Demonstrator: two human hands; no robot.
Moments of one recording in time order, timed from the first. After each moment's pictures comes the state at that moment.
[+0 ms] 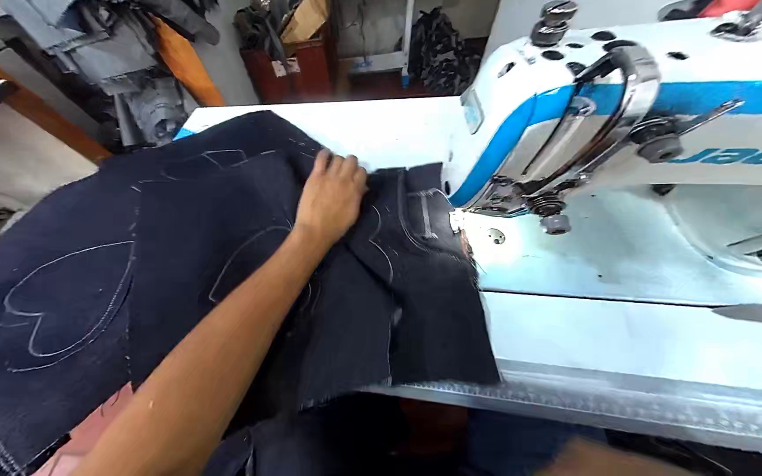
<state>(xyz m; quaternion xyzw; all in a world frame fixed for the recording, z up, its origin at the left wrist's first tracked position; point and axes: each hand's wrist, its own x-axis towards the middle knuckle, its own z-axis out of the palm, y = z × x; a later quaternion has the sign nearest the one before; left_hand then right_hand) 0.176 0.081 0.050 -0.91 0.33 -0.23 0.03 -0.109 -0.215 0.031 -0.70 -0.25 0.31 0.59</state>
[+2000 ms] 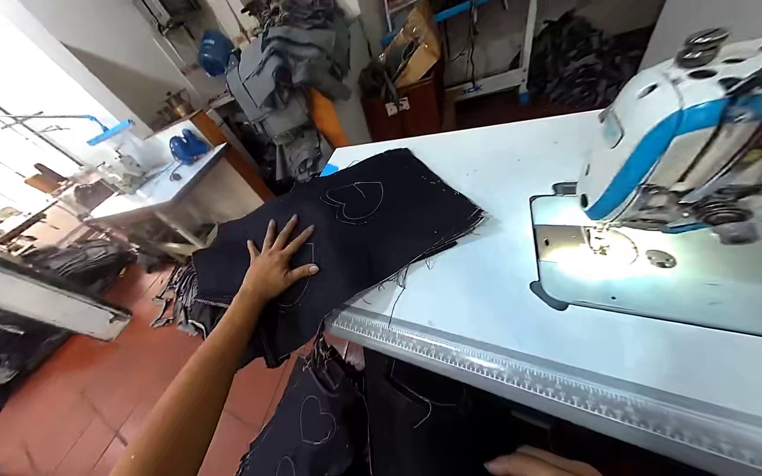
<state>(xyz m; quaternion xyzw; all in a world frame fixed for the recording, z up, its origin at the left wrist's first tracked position) 0.068 0.389 0.088 -0.99 0.07 -0.09 0.04 -0.119 -0.089 -0.026 -0.76 -0.33 0.19 0.53</state>
